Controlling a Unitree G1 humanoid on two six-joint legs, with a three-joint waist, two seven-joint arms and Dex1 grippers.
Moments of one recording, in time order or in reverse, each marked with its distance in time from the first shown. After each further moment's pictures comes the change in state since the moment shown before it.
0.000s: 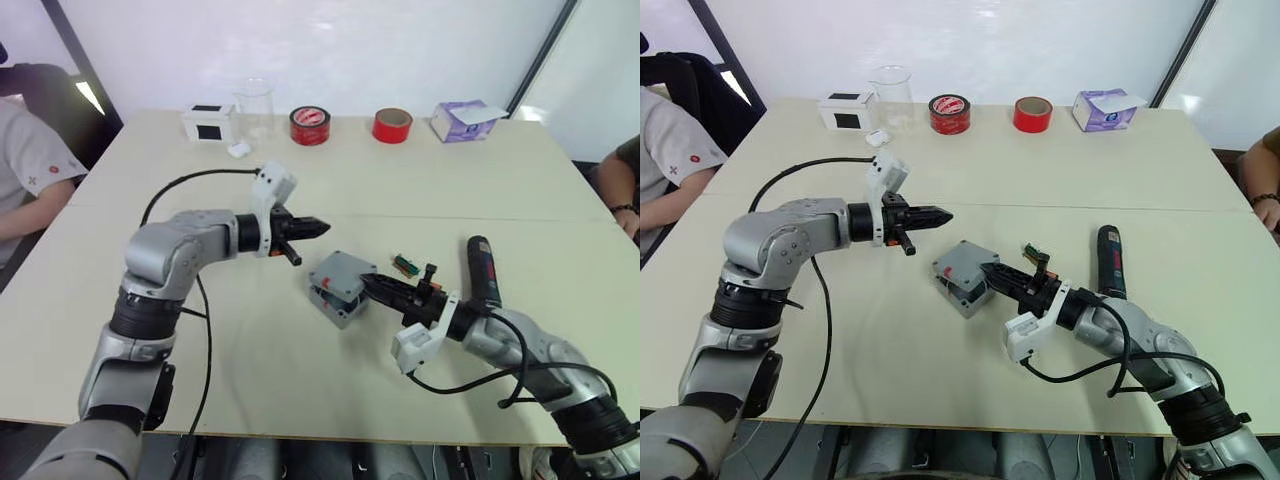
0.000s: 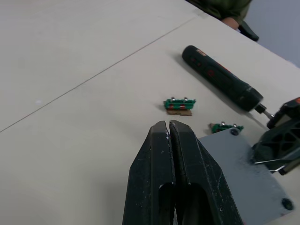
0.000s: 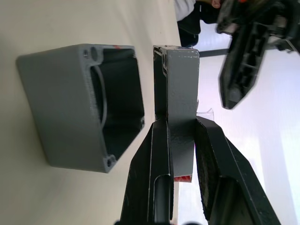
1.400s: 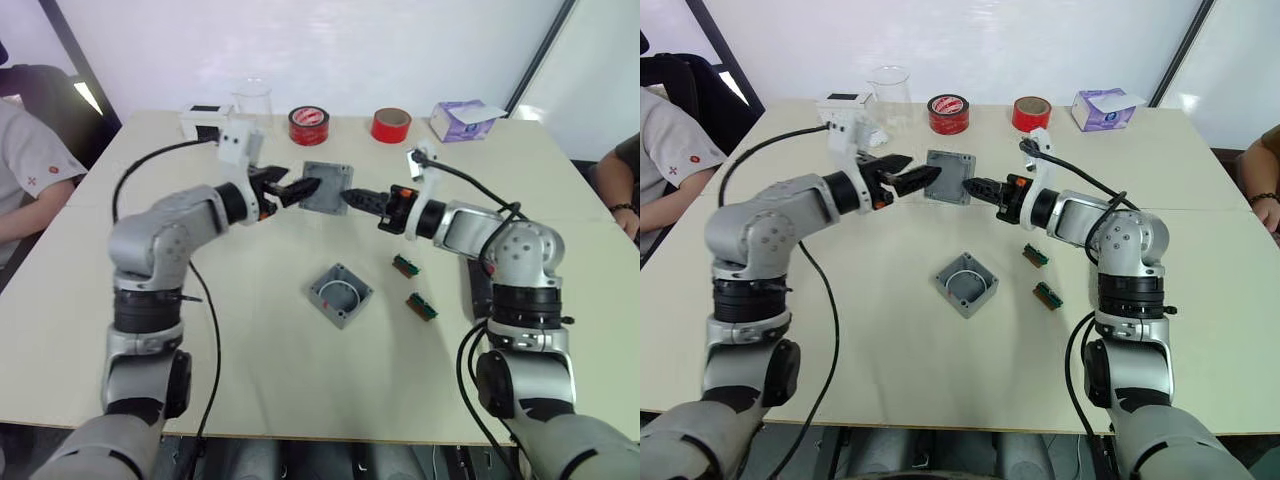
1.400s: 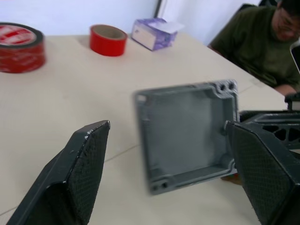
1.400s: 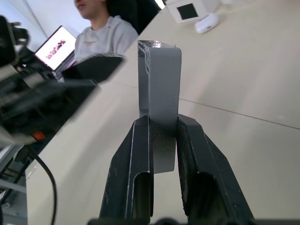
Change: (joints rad) left arm -0.042 -0.061 0.268 0.009 0.014 0.005 0.239; right arm -0.602 0.370 -0.395 0.157 1.618 1.838 0.145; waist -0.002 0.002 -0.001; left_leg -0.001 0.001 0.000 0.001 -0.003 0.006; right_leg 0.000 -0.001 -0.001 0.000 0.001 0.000
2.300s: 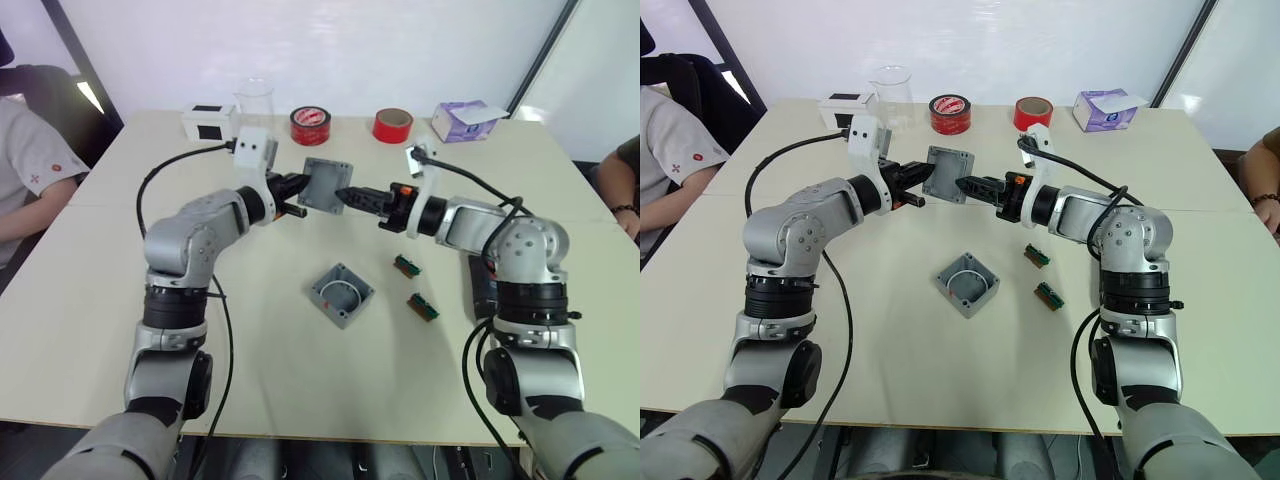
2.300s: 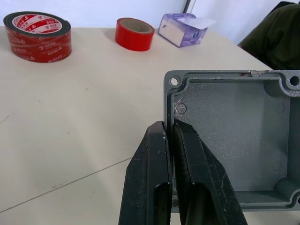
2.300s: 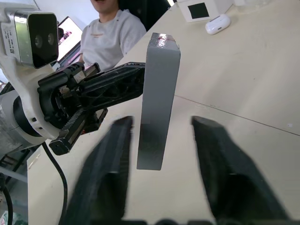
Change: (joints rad) left arm -0.014 -0.151 -0.073 0.085 0.134 -0.085 0.127; right arm -0.055 0.000 0.047 0.039 0.022 0.006 0.021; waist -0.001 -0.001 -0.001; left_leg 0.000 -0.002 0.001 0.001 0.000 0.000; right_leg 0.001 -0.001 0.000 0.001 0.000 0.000
